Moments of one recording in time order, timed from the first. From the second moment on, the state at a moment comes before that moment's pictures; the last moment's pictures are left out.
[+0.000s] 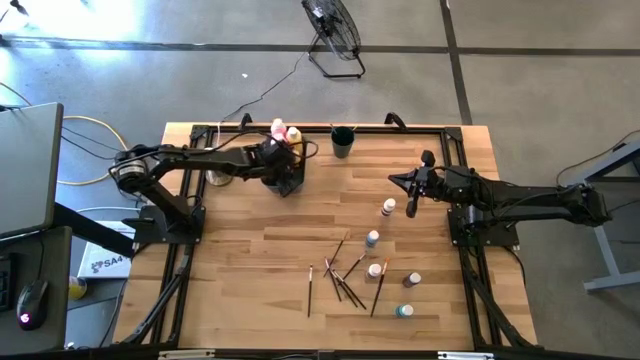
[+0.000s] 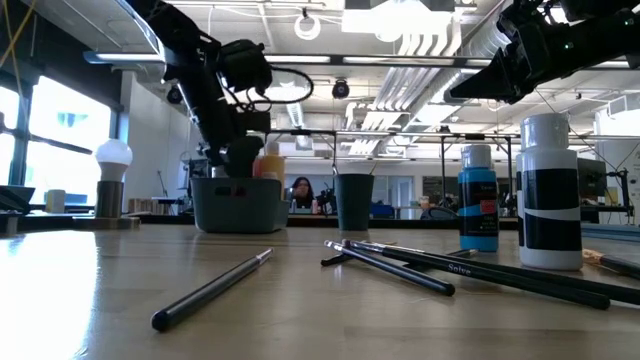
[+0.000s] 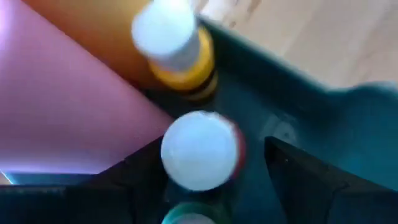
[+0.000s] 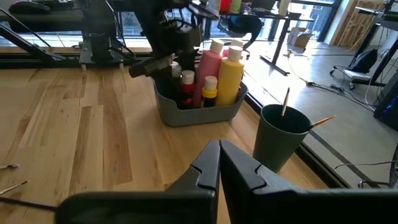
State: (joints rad) left arm 0.39 1.53 0.92 -0.36 -0.27 -0.10; right arm -0.16 0.62 0.34 0.06 0.23 -0.04
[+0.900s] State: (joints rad) left arm 0.39 1.53 0.99 -0.37 -0.22 -0.08; right arm -0.16 0.62 0.34 0.06 0.23 -0.05
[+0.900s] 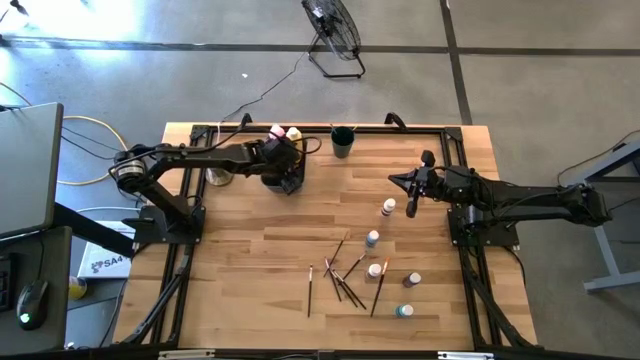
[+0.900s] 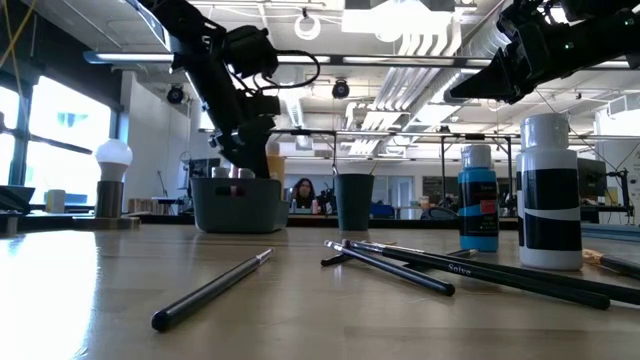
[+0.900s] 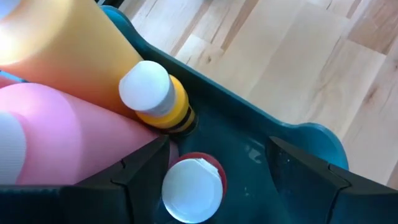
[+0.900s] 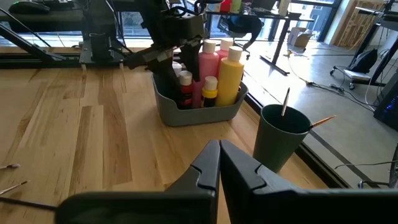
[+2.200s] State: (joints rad) left arm 0.37 1.53 1.24 -0.58 -0.24 -0.02; right arm -0.16 0.62 0.34 0.06 0.23 -0.05
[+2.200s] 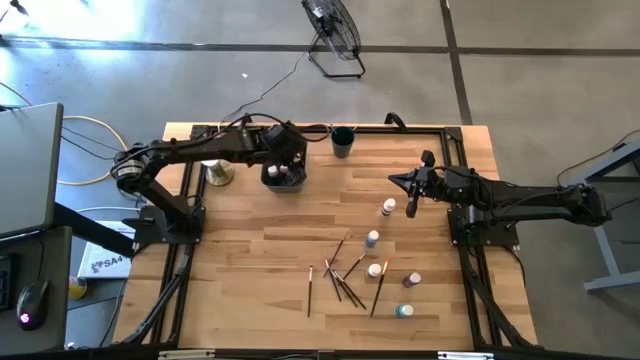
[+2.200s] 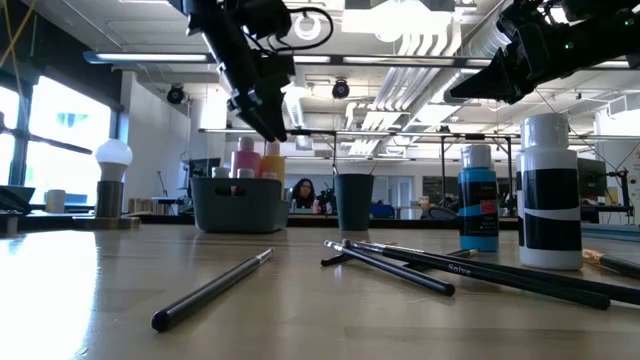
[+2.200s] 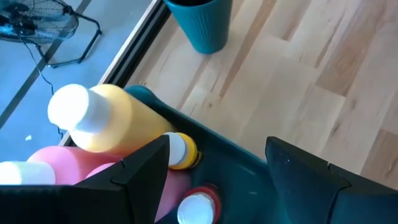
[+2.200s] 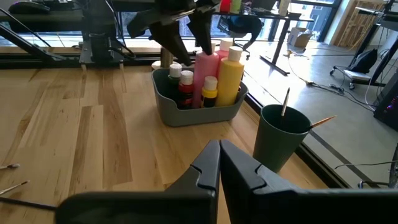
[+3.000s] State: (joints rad) left arm 0.37 1.53 1.24 -0.58 -0.14 -0.02; right arm -0.16 0.62 0.34 0.06 0.23 -0.05
